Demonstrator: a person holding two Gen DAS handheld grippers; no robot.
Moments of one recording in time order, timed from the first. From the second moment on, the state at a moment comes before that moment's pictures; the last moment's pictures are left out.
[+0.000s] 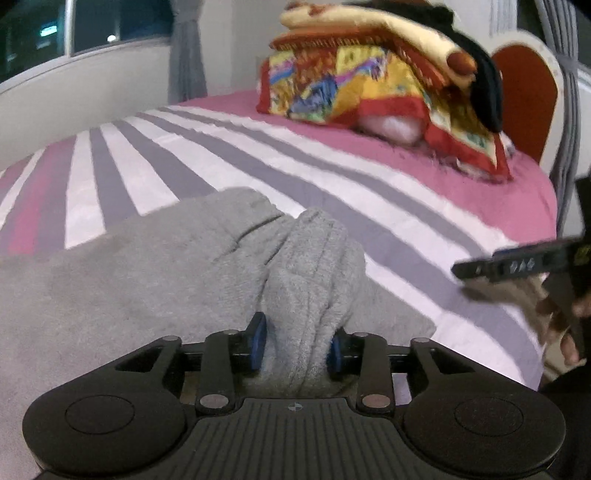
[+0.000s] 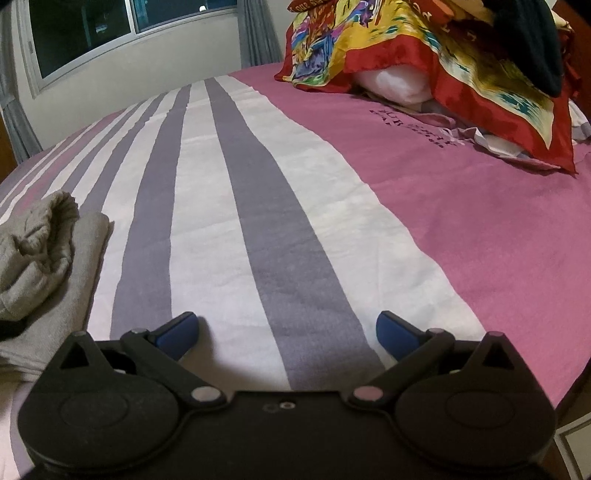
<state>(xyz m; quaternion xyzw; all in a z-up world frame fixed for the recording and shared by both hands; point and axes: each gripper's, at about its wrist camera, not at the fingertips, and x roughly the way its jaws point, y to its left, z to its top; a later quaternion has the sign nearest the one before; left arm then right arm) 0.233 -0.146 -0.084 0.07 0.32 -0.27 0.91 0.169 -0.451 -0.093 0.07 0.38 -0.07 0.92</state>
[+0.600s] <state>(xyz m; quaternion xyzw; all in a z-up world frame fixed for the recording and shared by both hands) 0.113 0.043 -0.106 -0.05 0.30 -0.09 0.95 0.152 -0.366 -0.051 0.23 0.34 0.14 0.90</state>
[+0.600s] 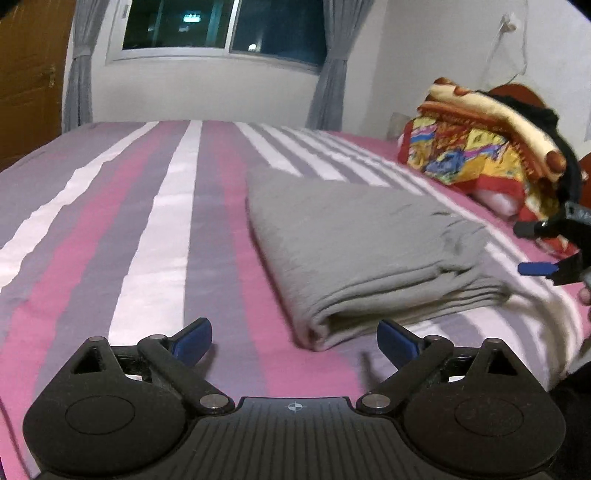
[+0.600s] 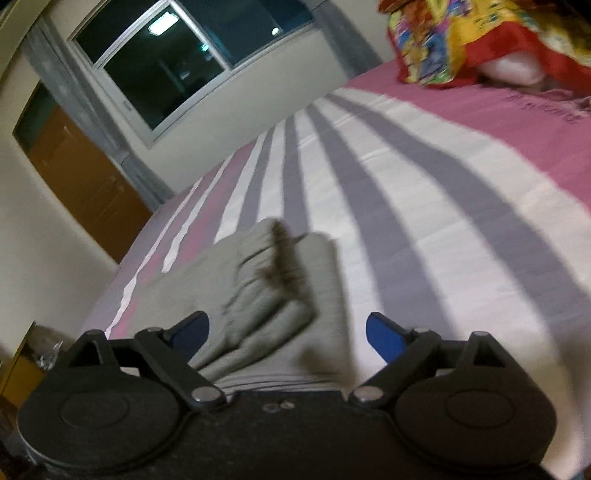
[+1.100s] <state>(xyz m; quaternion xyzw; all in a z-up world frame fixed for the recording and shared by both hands) 0.151 0.068 -0.142 -0.11 0.31 -0.07 0.94 0.197 -0.333 -0.084 0.29 0.39 0.12 0.87</state>
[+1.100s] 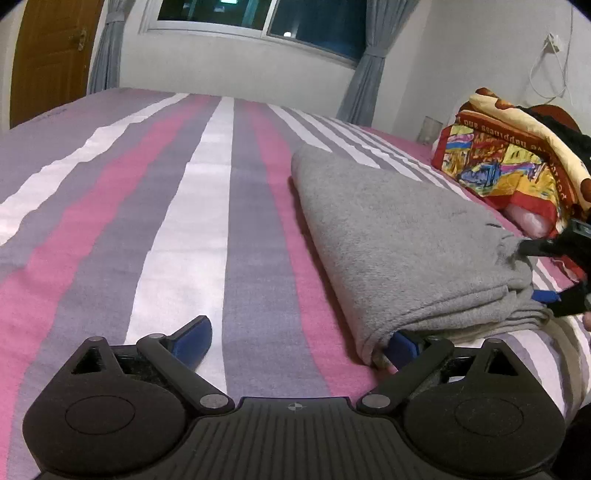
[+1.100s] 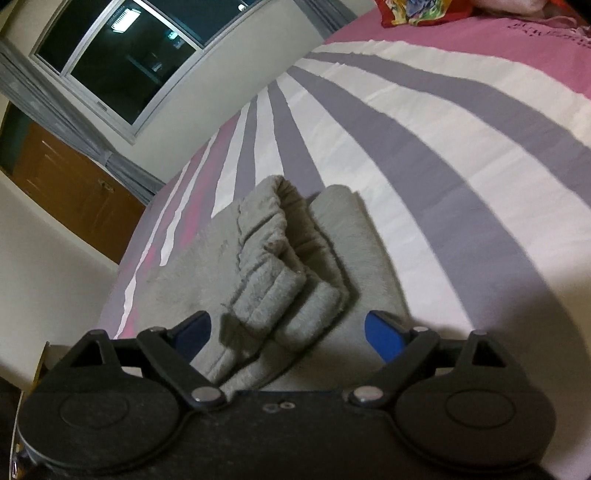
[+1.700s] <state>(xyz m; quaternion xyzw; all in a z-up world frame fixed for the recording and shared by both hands) 0.154 0.061 -0.146 -0.10 0.32 -0.07 0.94 0.167 -0.331 -0.084 0.24 0.36 0.10 0.89</state>
